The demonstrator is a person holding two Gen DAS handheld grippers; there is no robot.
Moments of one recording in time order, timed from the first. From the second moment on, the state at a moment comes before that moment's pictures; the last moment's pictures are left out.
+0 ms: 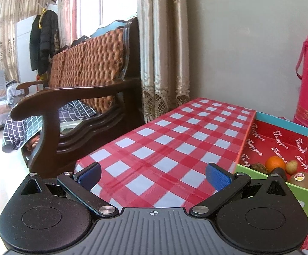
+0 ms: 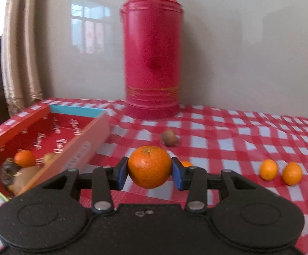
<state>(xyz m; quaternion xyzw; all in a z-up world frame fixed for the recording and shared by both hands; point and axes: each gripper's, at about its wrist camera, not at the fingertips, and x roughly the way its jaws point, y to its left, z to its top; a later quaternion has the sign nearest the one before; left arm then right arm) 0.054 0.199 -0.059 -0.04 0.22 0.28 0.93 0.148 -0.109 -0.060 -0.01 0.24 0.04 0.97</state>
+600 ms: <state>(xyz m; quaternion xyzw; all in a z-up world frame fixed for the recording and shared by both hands) 0.040 0.232 -0.056 -0.06 0.22 0.30 0.92 0.159 -0.023 -0.043 -0.02 0.22 0.16 0.96</state>
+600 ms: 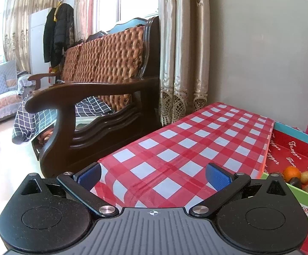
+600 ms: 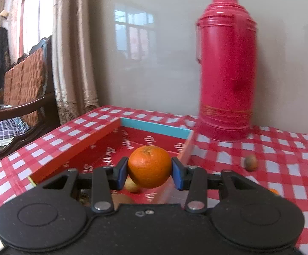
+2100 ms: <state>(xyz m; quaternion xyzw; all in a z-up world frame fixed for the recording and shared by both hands) 0.068 0.107 -0.048 0.02 0.20 0.19 0.96 0.106 -0.186 -0.037 0.01 0.15 -0.12 0.98</state>
